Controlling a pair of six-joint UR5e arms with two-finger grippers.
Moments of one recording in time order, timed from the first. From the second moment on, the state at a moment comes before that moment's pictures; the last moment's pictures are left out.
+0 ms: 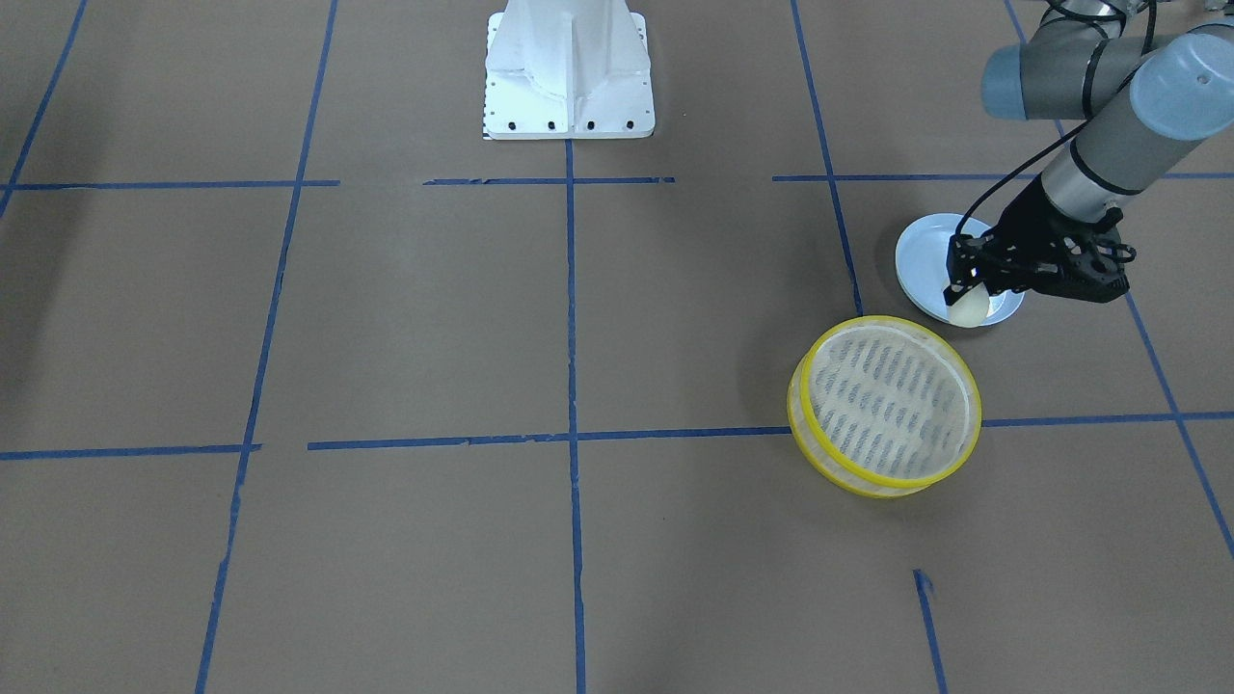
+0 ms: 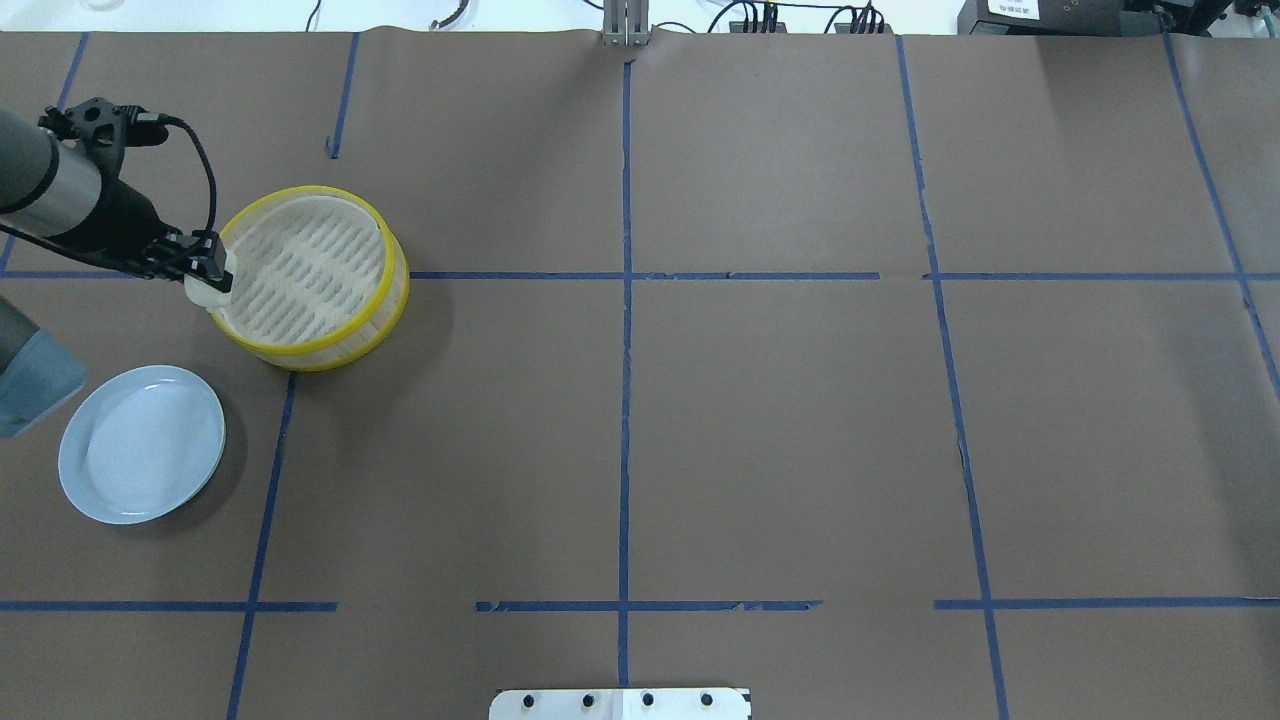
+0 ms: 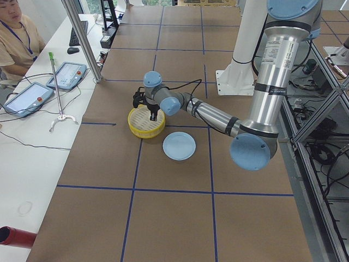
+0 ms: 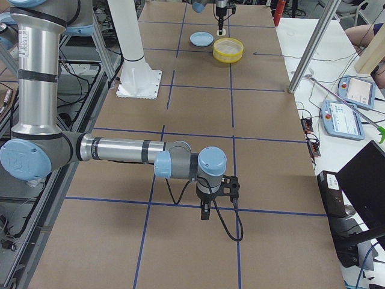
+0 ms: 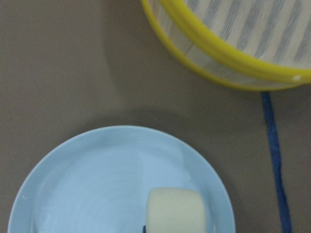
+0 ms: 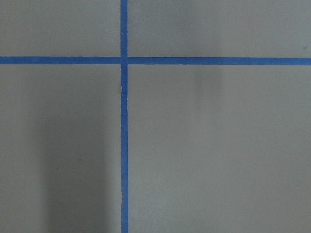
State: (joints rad) left arm -0.99 -1.81 -1.71 -1.88 -2.23 -0.84; right arm 1.57 -1.68 1.65 -1.57 2.29 0.01
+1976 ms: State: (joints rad) left arm -0.89 -1.97 -1.49 -1.89 -2.19 -0.92; right arm 1.57 -1.68 1.65 -1.57 2.29 0.01
